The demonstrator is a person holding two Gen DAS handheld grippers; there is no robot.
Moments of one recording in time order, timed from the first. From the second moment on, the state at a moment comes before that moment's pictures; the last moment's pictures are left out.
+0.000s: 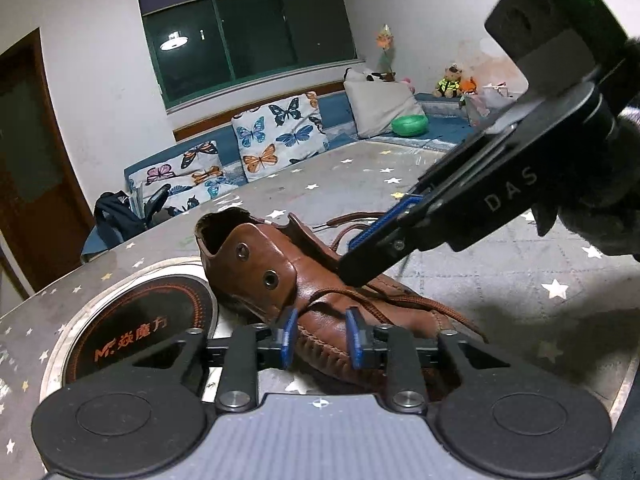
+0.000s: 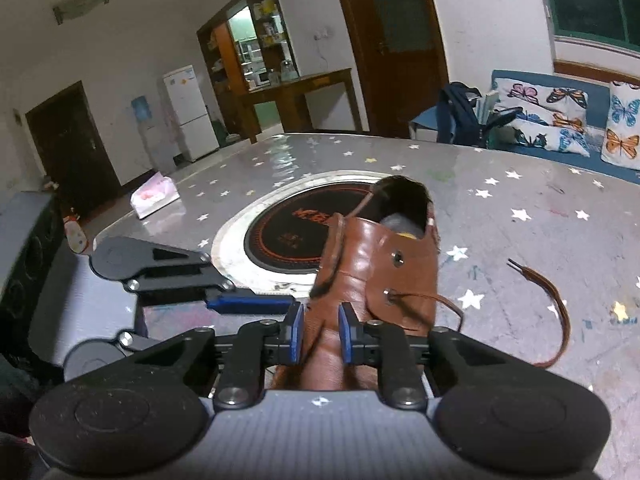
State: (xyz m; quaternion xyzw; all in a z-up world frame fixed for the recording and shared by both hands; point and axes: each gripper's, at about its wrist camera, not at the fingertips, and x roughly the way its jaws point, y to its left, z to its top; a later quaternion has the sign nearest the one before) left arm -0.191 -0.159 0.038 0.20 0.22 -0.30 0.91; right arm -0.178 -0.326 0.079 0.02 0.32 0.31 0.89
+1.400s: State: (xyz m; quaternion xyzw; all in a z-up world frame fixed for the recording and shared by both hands) left arm -0.149 -0.113 0.037 0.07 0.36 -0.18 0.91; right arm -0.188 -0.307 0.072 -0.09 0.30 0.28 0.91
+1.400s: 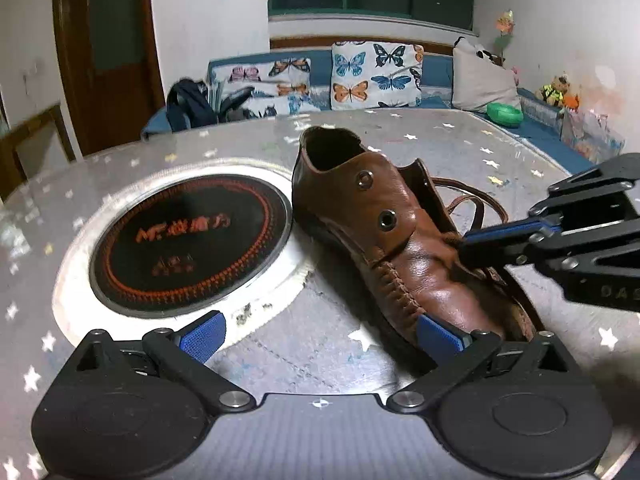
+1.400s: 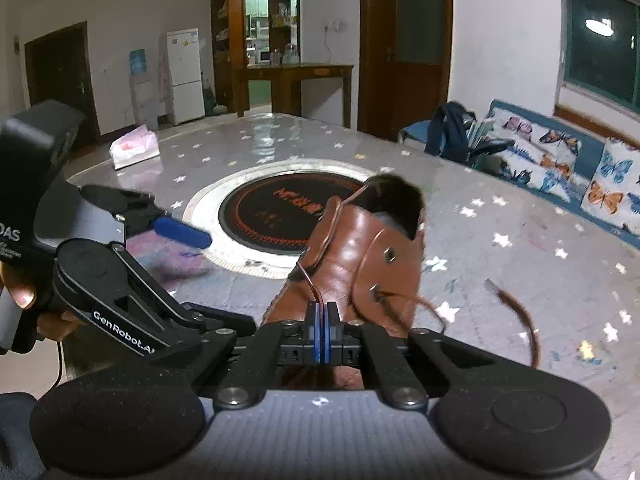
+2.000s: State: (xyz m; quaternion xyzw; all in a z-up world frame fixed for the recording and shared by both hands) left arm -0.129 -0.106 0.020 0.08 0.42 -0.09 0.90; right arm -0.193 -0.360 0.122 -0.14 0.22 0.20 0.94
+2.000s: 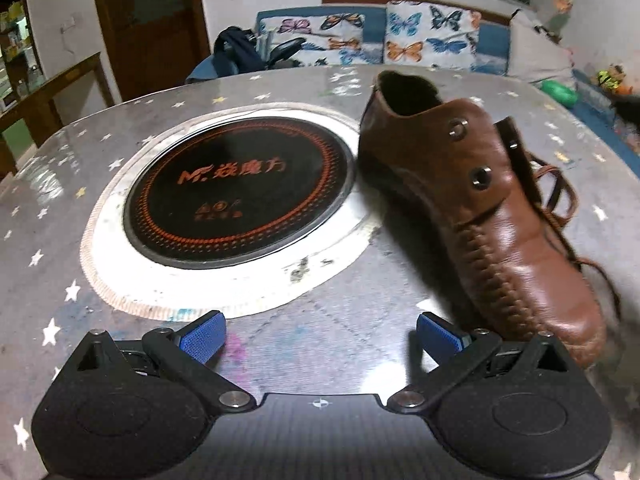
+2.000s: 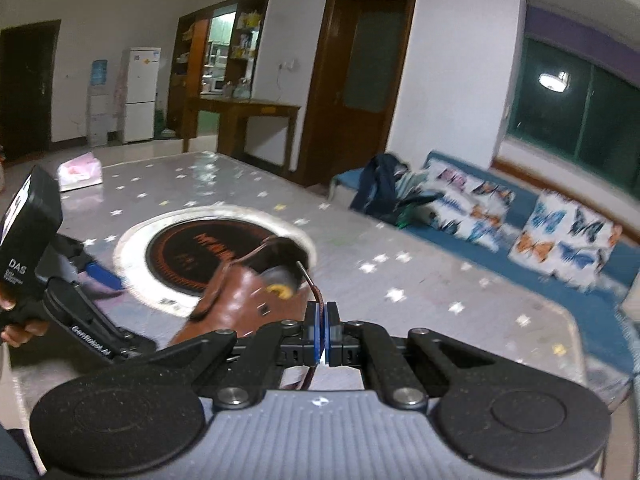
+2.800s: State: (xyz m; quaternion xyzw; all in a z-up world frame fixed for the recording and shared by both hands) left arm -0.118 -0.106 0.022 0.09 0.42 -0.06 0.90; right arm -0.205 -0.396 0.207 -0.26 0.05 0.07 0.96
